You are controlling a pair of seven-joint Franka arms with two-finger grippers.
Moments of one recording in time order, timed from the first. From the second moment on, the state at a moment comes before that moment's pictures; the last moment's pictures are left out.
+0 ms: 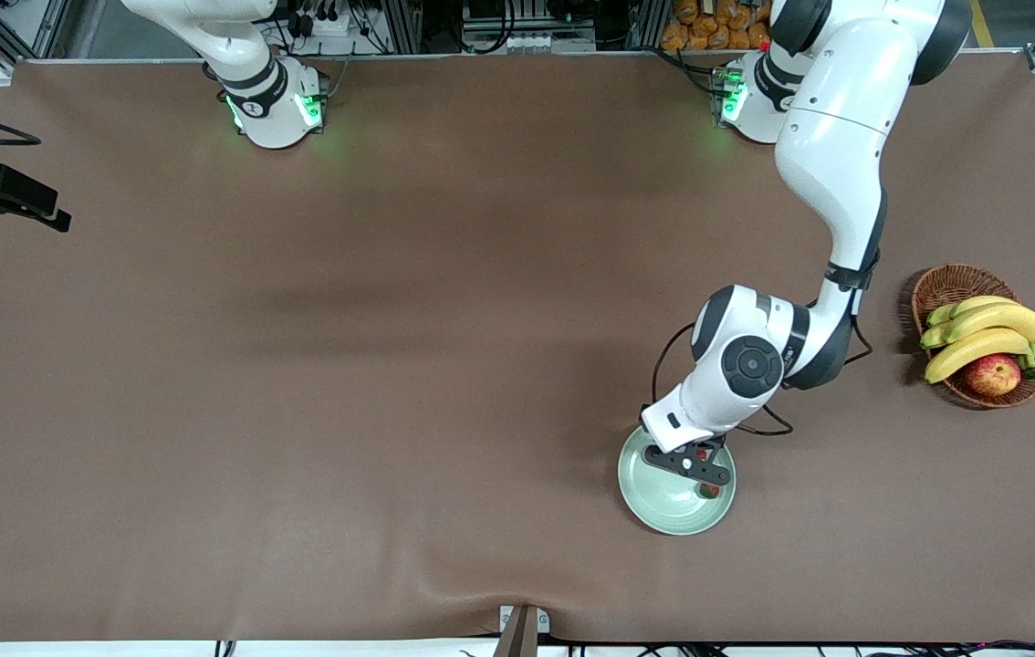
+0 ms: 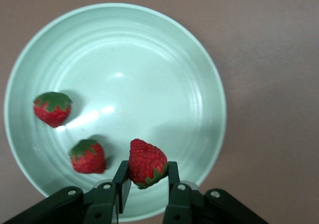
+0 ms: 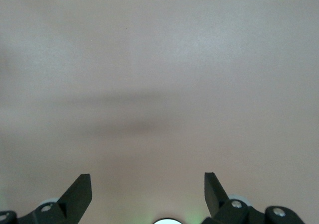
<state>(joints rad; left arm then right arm) -0.35 0.81 -0.03 -1.41 -0.01 2.34 -0.03 -0.04 0.00 -0.02 -1.50 0.05 1.43 -0.01</state>
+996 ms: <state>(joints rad) -0.32 0.80 -0.03 -1.39 -0.01 2.34 -0.03 -0.03 0.00 -0.02 -1.50 0.05 1.43 -0.01</state>
